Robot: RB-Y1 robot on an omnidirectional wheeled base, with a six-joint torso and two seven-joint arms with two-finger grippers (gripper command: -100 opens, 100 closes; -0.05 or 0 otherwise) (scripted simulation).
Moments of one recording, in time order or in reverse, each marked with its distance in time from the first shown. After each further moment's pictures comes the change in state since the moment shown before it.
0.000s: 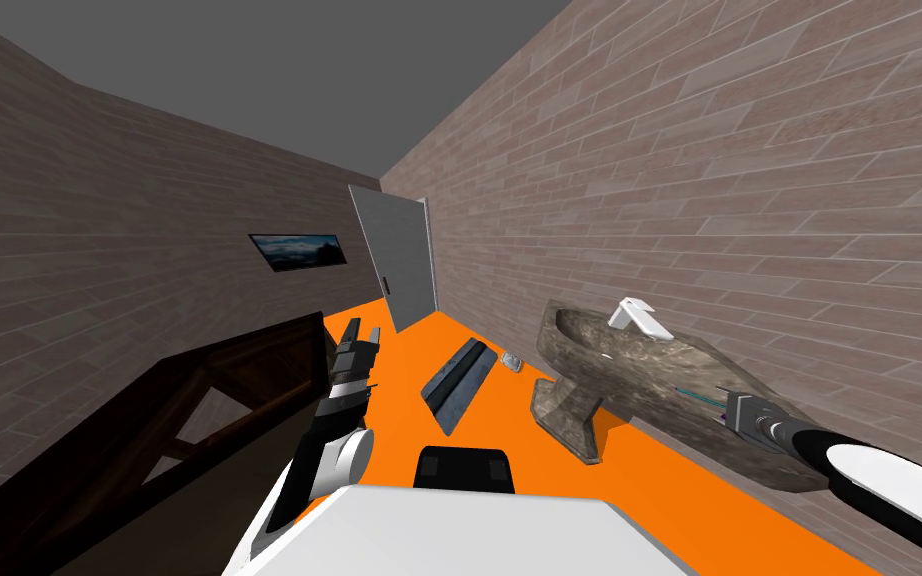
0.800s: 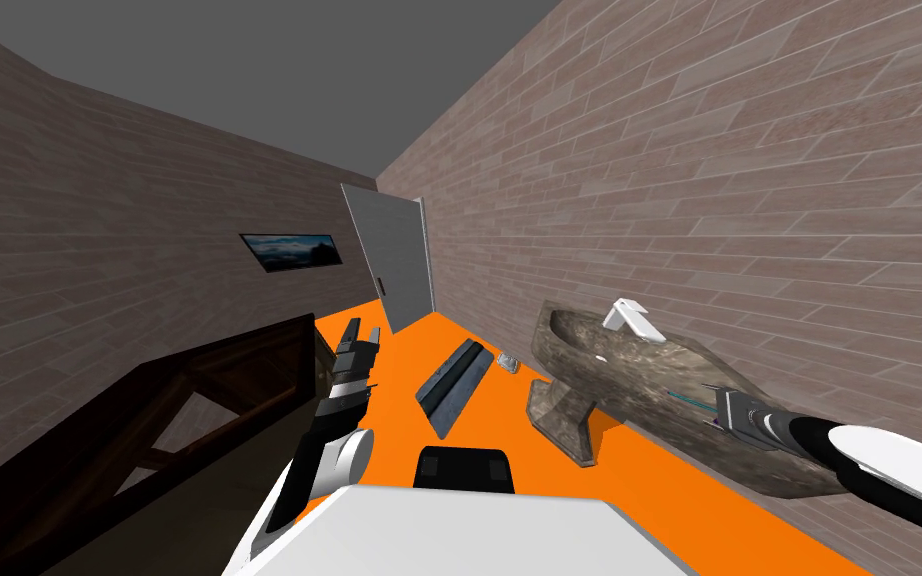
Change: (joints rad) left arm 0.000 0.000 0.000 0.000 0.000 0.000 0.000; right arm 0.013 -0.072 -0.014 -0.040 -0.054 -0.212 -0.029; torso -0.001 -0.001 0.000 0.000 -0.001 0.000
